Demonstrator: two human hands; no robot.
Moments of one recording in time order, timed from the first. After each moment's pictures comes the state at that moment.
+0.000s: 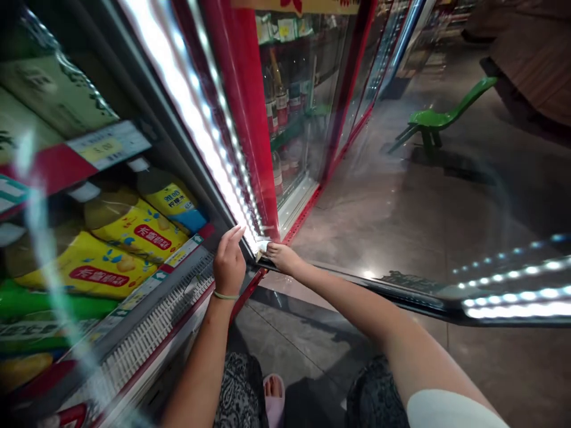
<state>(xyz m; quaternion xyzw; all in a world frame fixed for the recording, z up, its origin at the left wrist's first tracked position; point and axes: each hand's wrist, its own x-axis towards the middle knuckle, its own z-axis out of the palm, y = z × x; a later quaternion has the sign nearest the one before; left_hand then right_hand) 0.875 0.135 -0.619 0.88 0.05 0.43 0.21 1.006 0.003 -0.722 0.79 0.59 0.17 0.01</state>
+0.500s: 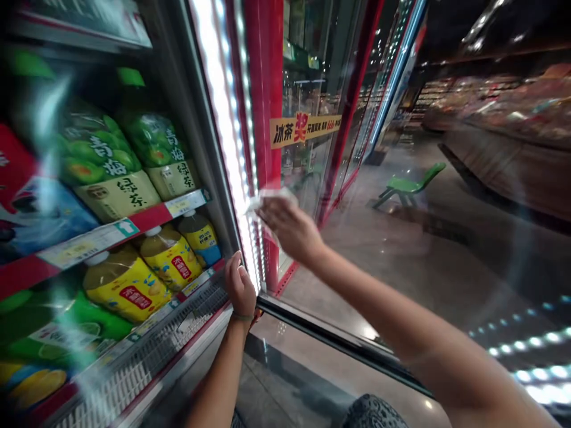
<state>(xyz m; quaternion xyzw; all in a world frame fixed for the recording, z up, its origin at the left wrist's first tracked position) 0.897 0.114 -0.586 0.75 0.11 0.60 0.26 1.021 -0.022 -0.428 0.74 0.56 0.38 0.04</state>
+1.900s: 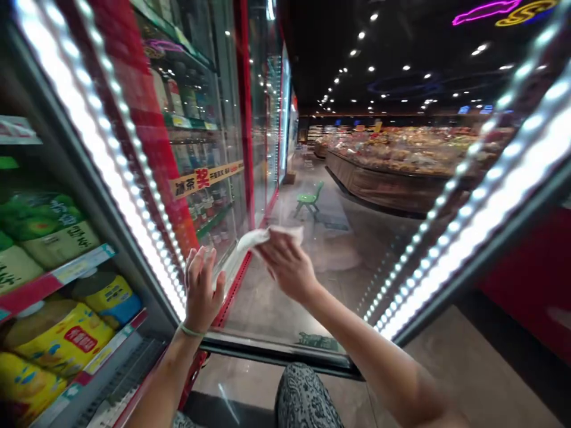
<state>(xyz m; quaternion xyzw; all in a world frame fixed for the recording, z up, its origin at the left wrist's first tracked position) 0.903 0.000 -0.424 0.80 -0.14 0.55 0.19 0.938 -0.261 -0.354 0.78 0.35 0.52 0.07</state>
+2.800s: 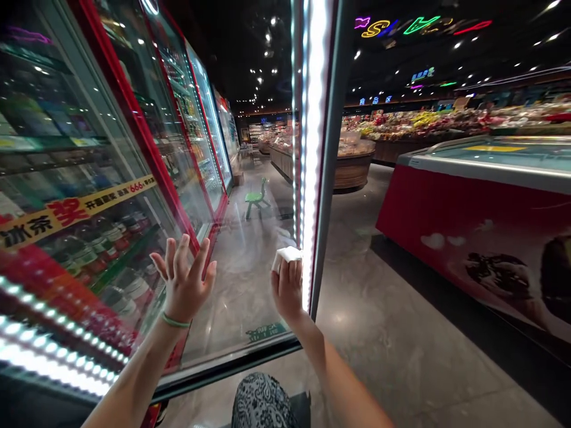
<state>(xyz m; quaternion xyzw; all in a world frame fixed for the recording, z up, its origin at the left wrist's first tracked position) 0.949 -0.223 -0.369 0.77 -0.28 0.56 0.10 0.919 -0.463 -0.472 0.83 -0.02 0.54 -0.15</state>
